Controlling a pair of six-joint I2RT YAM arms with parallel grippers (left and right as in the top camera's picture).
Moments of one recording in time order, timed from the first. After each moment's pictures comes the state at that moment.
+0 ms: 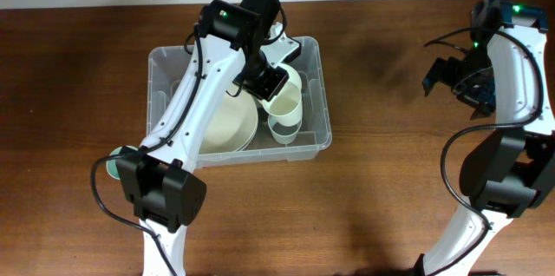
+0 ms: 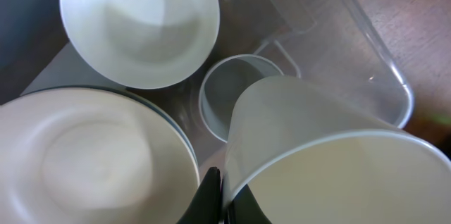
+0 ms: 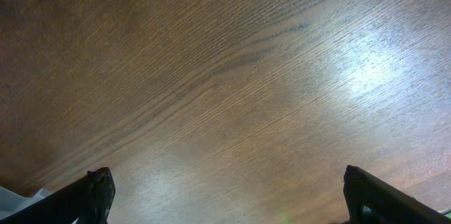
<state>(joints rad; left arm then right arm) -0.44 2.14 2.25 -1.52 0.21 0.22 -0.25 2.10 2.00 -1.55 0.01 0.39</state>
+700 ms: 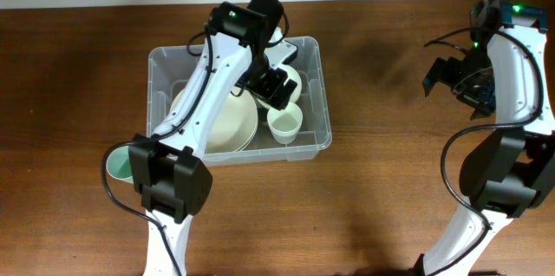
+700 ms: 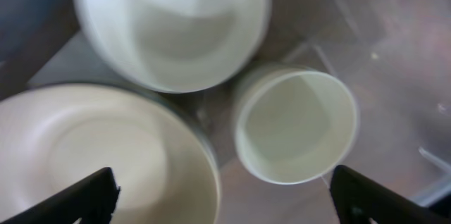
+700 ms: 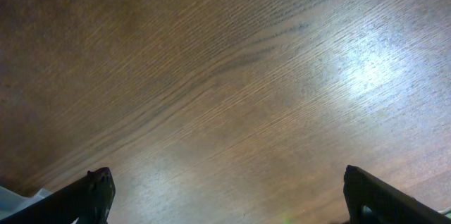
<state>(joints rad) -0.44 2.21 2.26 -1.50 0.15 0.18 -0.25 2.10 2.00 -1.55 0.01 0.39</state>
